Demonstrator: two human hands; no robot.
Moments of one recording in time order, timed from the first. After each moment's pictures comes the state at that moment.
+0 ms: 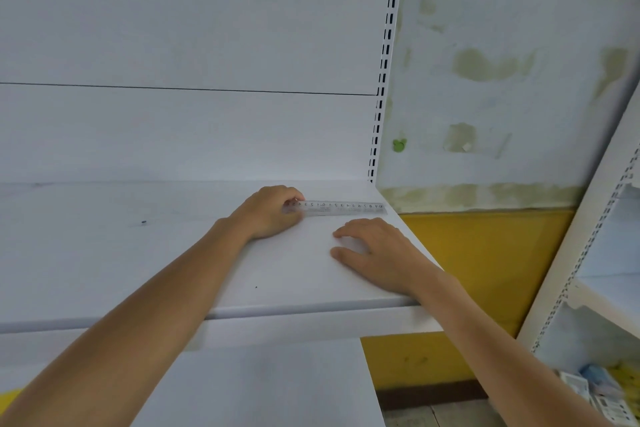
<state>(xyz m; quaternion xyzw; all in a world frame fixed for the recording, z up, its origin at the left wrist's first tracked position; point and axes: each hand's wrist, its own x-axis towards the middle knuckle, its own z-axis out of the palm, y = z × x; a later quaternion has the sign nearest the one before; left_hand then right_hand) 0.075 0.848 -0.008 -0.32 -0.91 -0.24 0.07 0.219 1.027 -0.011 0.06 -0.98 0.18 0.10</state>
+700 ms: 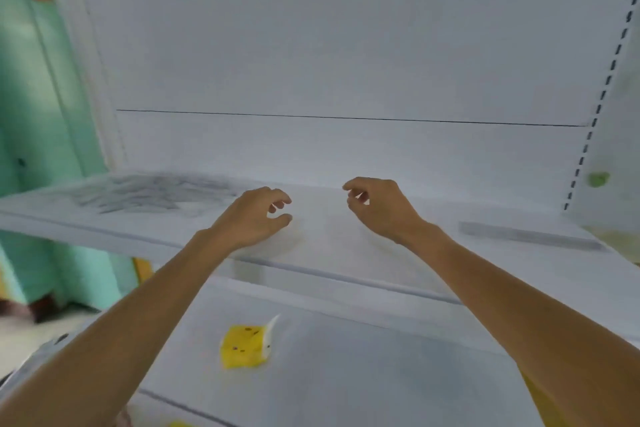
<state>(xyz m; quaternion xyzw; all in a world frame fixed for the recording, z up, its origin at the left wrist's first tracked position) 0.178 0.526 0.030 -0.14 -0.95 -0.22 0.19 0.174 0.755 0.051 0.21 -0.91 0.30 0.18</state>
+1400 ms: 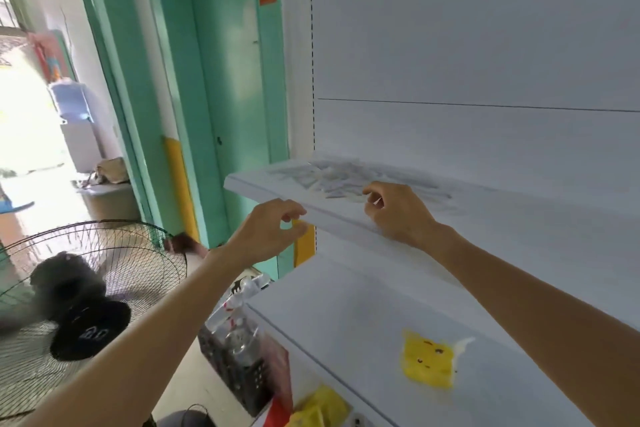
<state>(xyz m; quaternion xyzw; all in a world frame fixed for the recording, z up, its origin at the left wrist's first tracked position) 0.278 0.193 -0.001 0.05 -0.94 -0.23 0.24 0.162 0.393 0.024 0.35 -0.88 0.31 0.10</state>
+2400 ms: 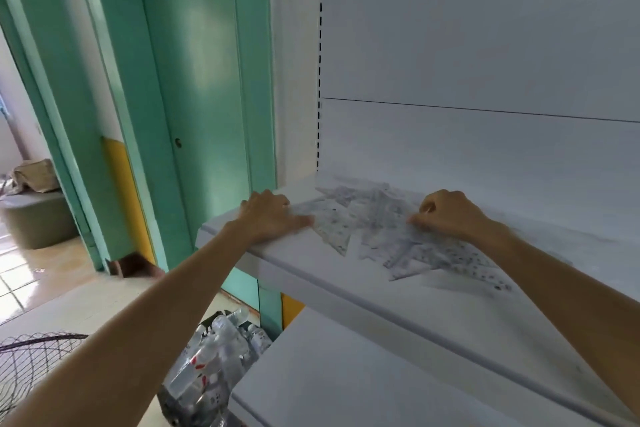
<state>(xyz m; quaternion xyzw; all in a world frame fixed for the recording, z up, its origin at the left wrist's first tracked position) 0.041 -0.004 0.002 0.14 -0.98 -0.11 0.11 -0.045 0.282 0.023 0.20 -0.96 0.20 0.05</state>
